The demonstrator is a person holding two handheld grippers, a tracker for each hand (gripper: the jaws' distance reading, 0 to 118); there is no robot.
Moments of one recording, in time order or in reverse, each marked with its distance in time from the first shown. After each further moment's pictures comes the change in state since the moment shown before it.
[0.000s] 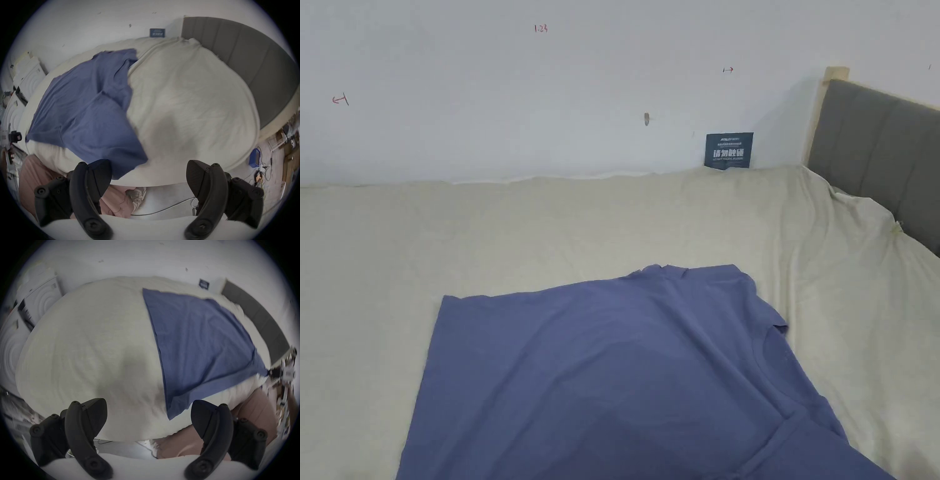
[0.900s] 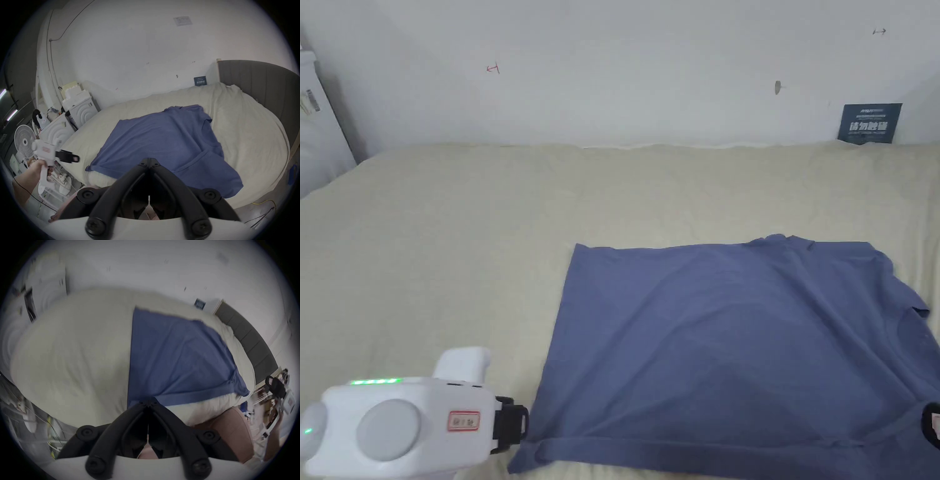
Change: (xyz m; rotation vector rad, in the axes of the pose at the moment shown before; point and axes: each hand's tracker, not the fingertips) left arm 0.046 0.004 0.007 -0.032 -0.130 0.116; right arm -0.148 -0.018 0.079 0.426 0.489 0.018
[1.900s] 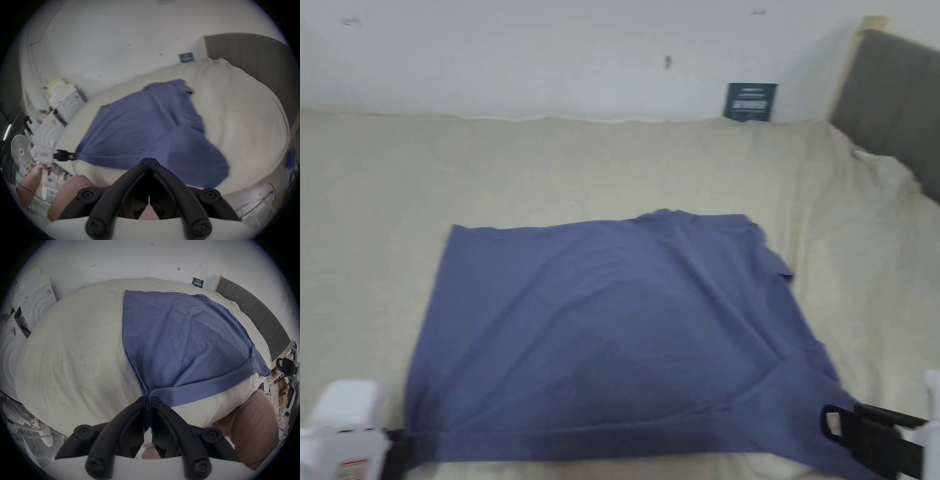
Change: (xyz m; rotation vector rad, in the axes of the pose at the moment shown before) left arm 0.021 -0.010 -0.047 0.008 0.139 -0.212; right arm 0.095 -0.003 -0.007 -0.184 -0.147 -0.143
